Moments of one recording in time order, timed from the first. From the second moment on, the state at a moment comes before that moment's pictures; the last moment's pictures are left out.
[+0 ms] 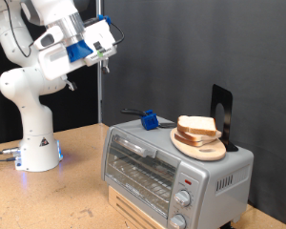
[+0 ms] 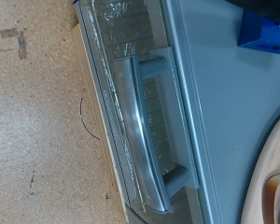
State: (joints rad) arm 0.25 -0.64 -0.33 -2.51 0.19 2.11 0.90
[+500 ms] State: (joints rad) arm 0.27 -0.59 -0.31 -2.57 0.19 2.23 0.90
